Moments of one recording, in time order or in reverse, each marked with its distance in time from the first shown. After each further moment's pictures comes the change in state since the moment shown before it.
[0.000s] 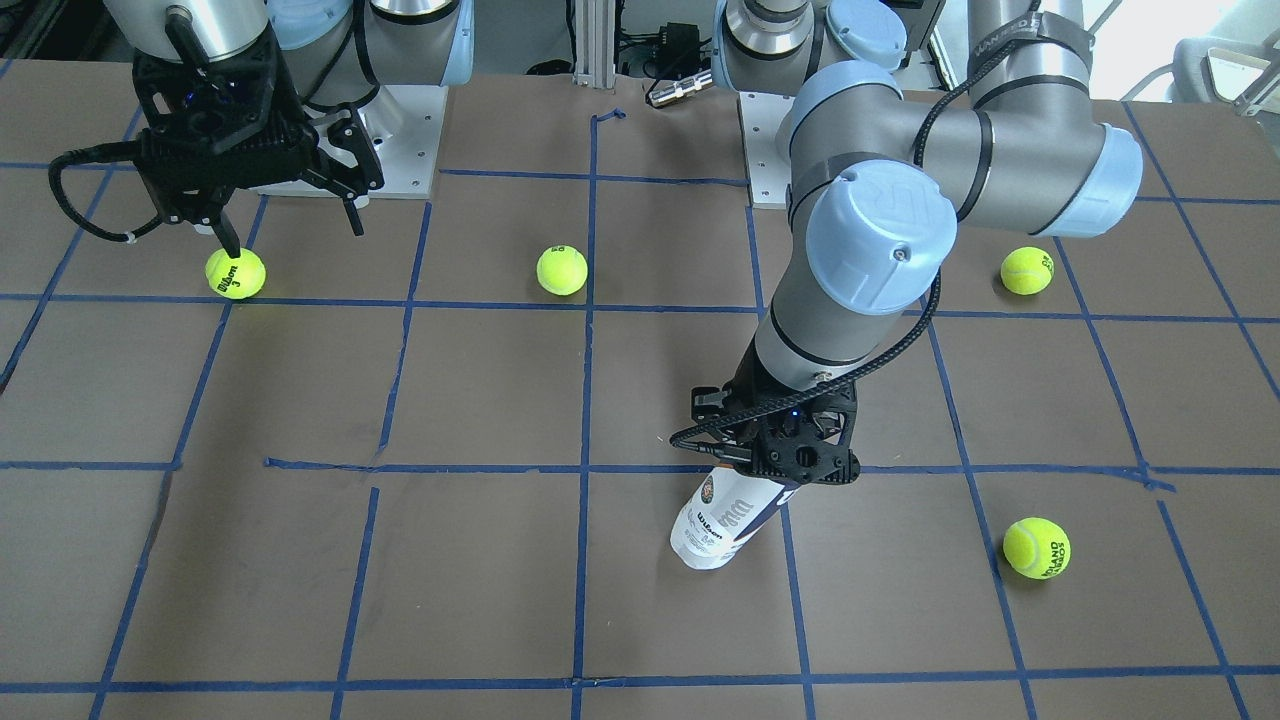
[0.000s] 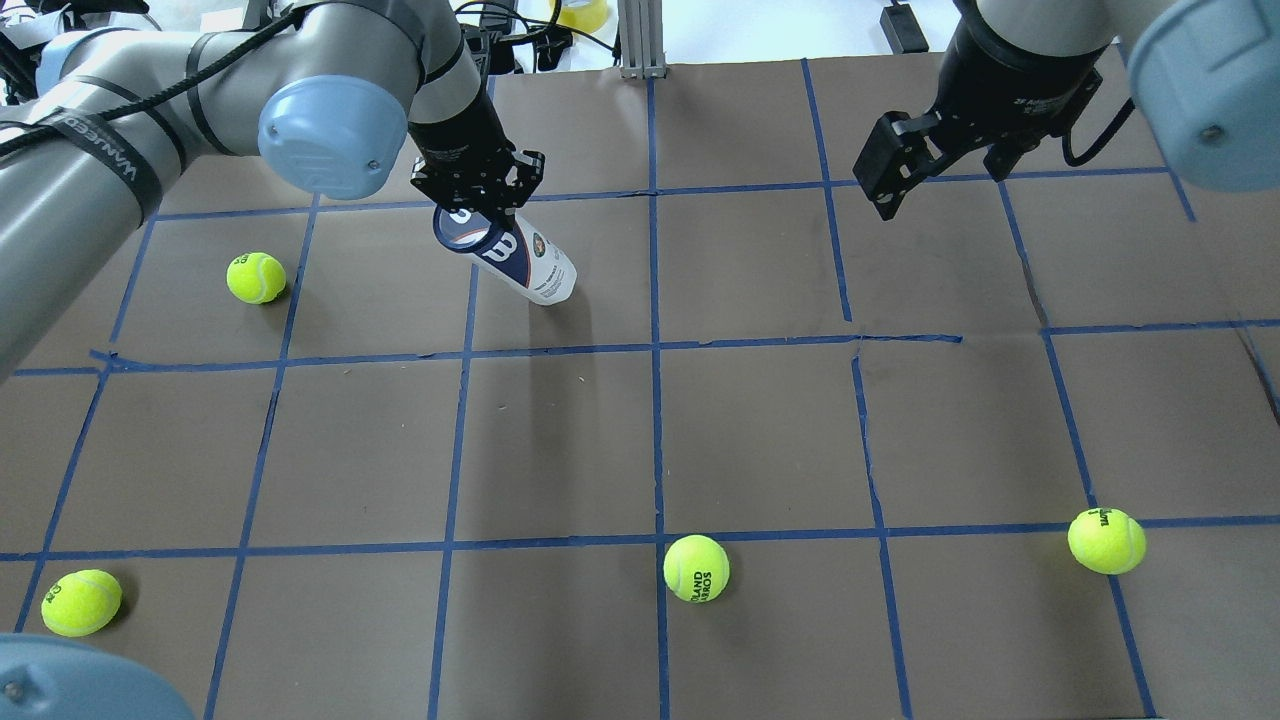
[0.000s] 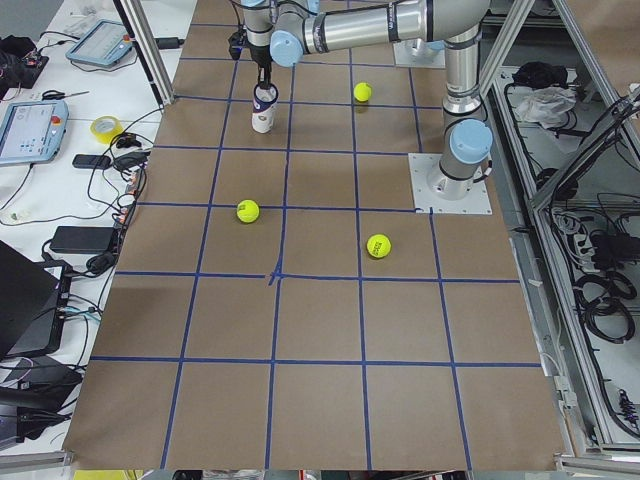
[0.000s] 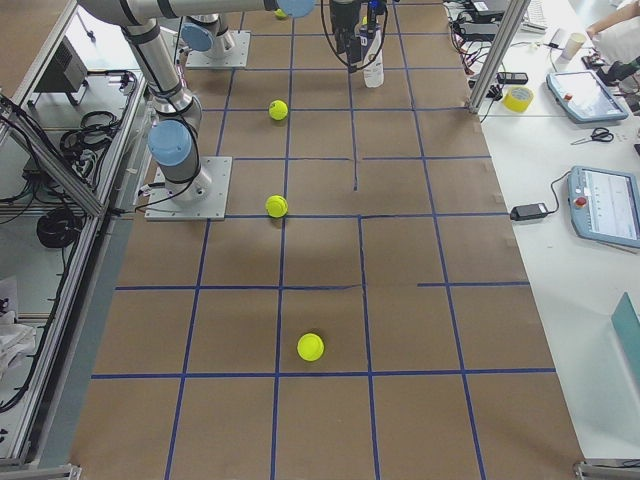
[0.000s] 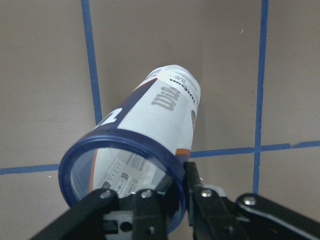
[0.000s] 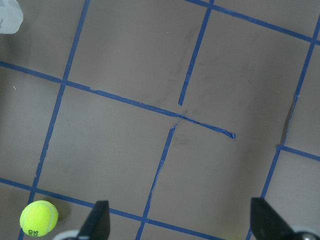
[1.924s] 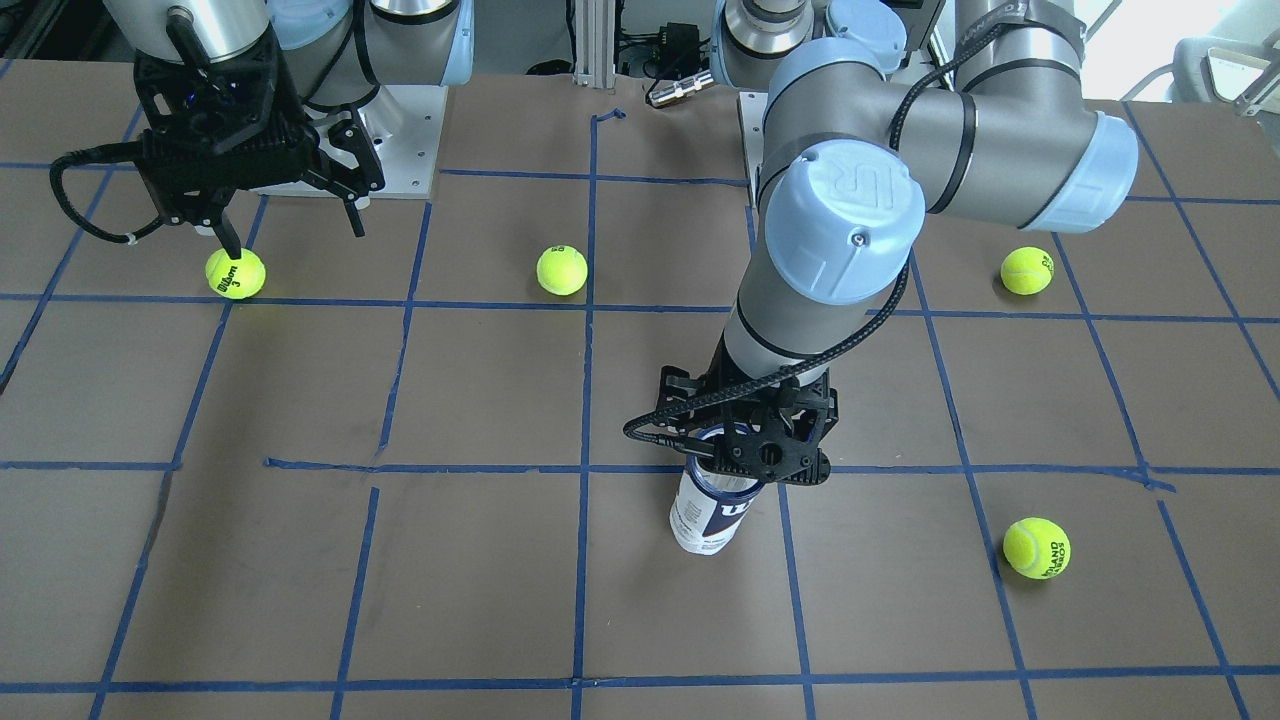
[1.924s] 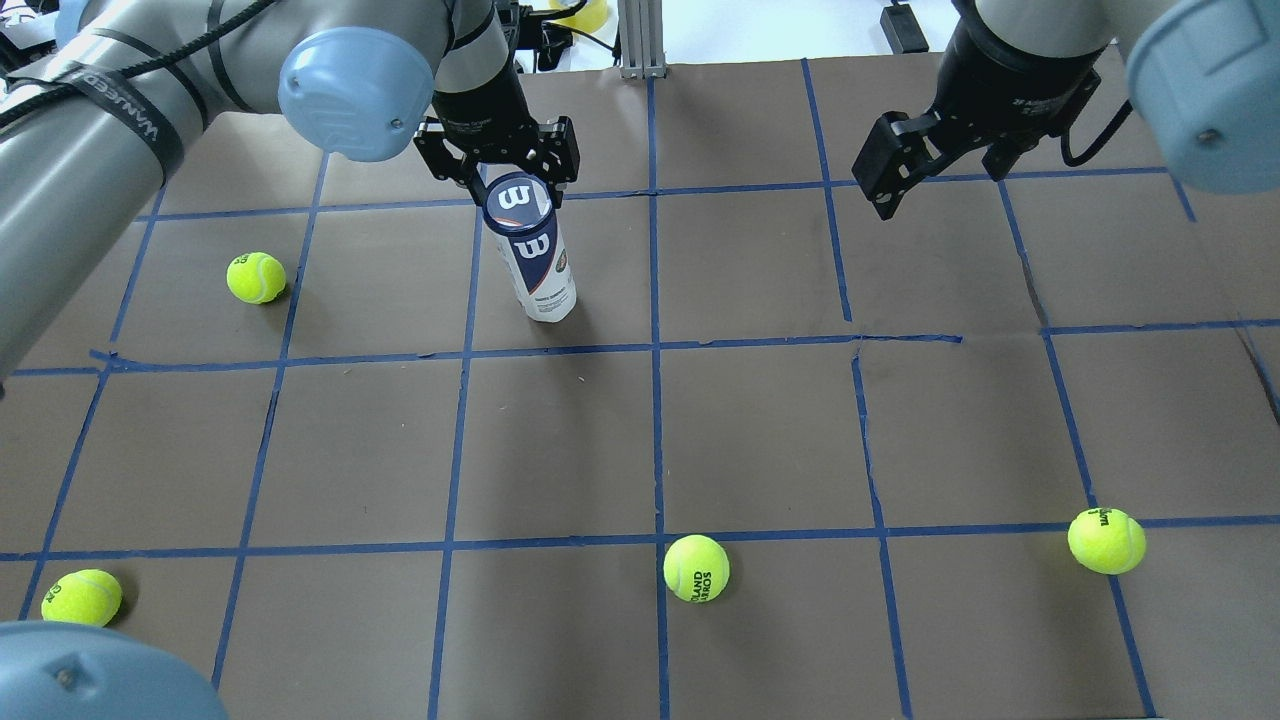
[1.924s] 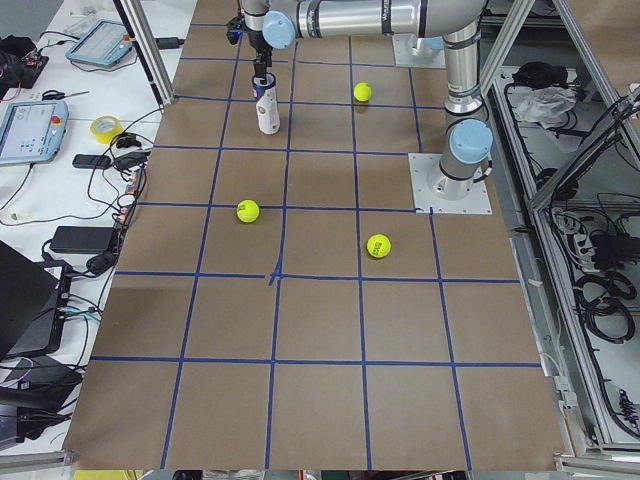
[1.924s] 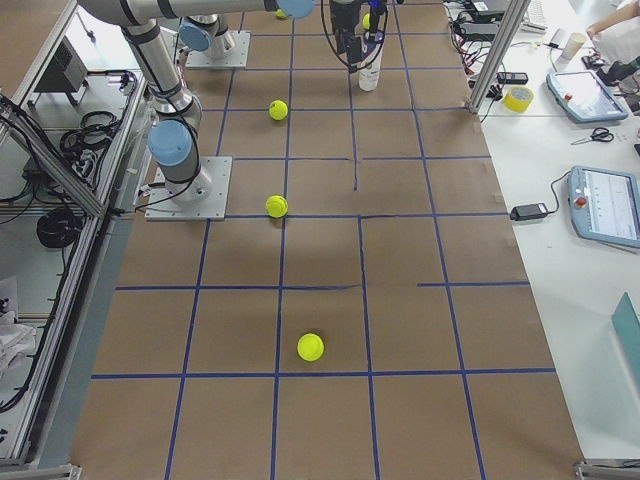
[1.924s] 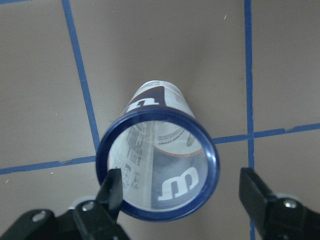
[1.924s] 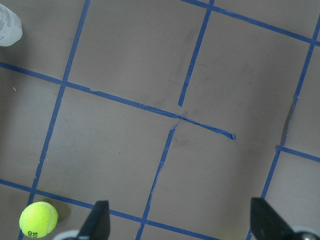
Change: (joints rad) left arm -0.034 -0.019 0.104 -0.078 0.012 0.009; right arm 0.000 0.000 0.002 -0.006 0.001 0.000
